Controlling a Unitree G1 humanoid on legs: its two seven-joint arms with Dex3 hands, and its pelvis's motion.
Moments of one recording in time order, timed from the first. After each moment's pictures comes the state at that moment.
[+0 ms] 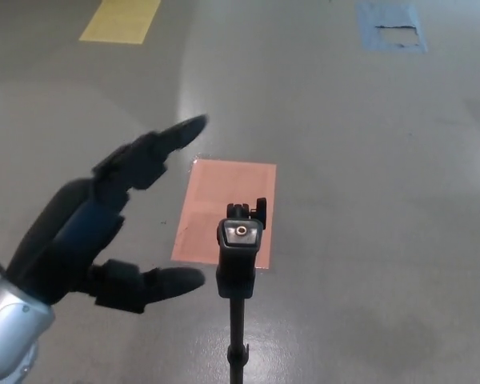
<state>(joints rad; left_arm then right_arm) -0.08 0.45 -0.02 -0.37 0.17 -0.29 -0.25 -0.34 -0.52 0.07 1.26 -0.17 -0.17 0.30</state>
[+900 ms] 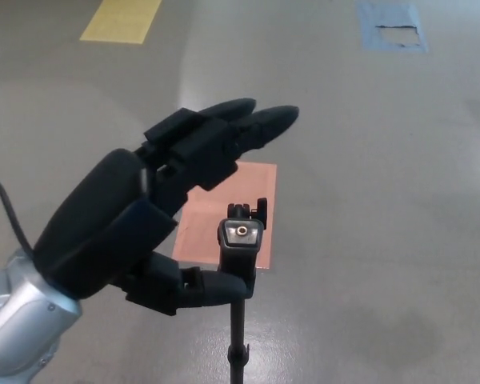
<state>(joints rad) -0.17 0.49 -0.10 -0.50 0.24 -0.29 -0.29 -0.37 -0.53 0.06 1.28 -0.17 -0.17 0.31</state>
